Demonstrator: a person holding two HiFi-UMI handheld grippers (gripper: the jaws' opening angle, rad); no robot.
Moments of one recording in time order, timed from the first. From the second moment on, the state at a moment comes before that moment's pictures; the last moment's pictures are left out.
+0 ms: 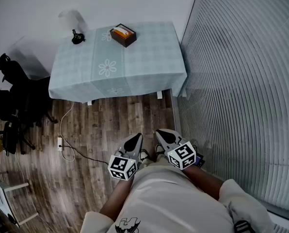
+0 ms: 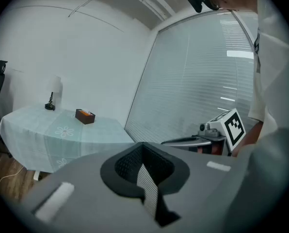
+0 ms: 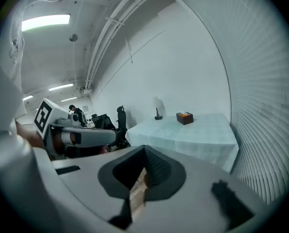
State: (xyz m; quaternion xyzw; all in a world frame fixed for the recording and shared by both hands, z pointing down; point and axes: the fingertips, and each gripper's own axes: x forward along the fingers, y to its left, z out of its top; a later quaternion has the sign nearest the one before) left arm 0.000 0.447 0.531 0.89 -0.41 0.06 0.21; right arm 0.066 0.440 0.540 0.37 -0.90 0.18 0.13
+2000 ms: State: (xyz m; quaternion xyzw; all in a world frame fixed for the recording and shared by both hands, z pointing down) left arm -0.043 -0.070 0.546 0.85 -0.46 0.07 0.23; right arm 0.012 -0.075 0.558 0.31 -0.92 0.20 0.13
